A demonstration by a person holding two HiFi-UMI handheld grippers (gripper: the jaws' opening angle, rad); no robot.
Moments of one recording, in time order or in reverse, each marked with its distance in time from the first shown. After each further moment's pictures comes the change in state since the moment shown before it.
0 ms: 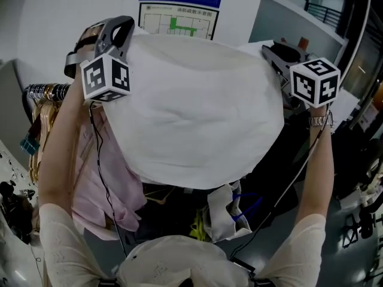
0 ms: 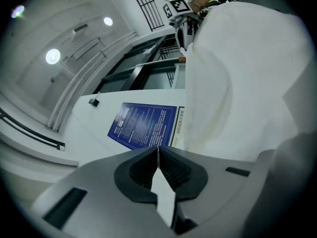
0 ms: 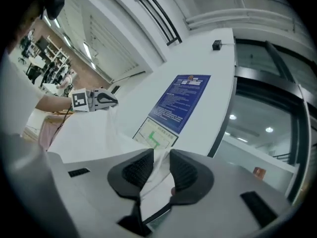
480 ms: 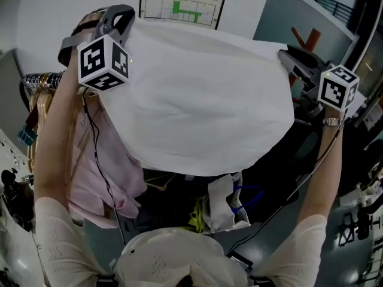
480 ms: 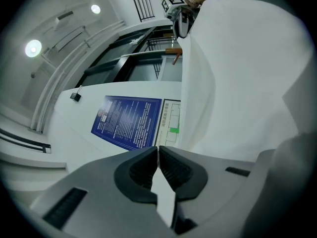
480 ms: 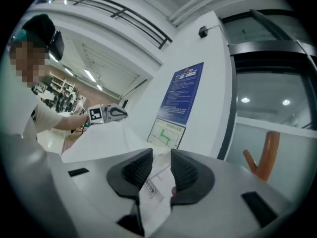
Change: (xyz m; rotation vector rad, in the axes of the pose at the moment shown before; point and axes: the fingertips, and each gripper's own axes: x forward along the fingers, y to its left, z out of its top) left arm 0.010 -0.029 -0.008 0.056 0.091 -0.172; right arm -0.019 -0.013 -0.043 0.199 -0.057 0.233
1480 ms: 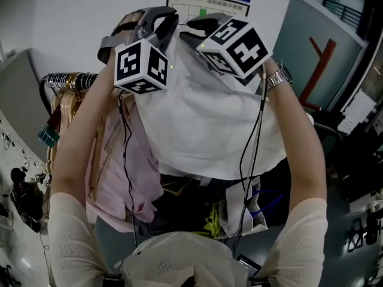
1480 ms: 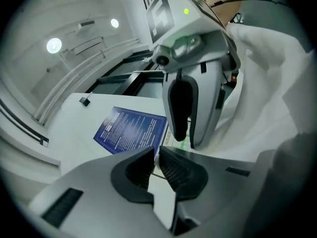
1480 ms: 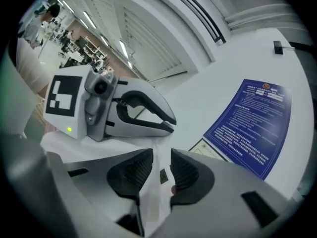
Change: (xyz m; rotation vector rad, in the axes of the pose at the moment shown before) left arm -0.012 0.007 0.022 -0.127 -0.217 0.026; right arm 0.239 0.203 0.086 -0.459 0.081 0.100
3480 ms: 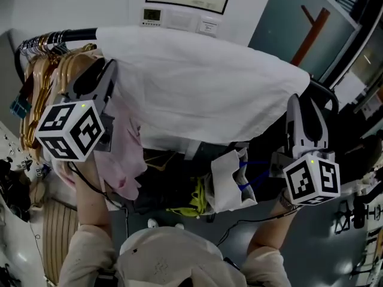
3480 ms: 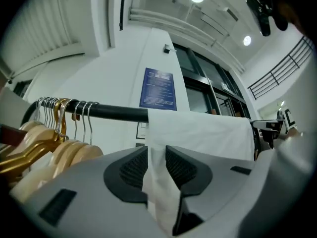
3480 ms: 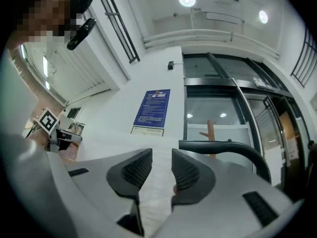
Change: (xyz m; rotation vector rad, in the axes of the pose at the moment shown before) left arm -0.187 -0.121 -0.054 -1.315 0.193 -0.047; right arm -0.316 0.084 -0.166 0.619 -0.144 -0.776
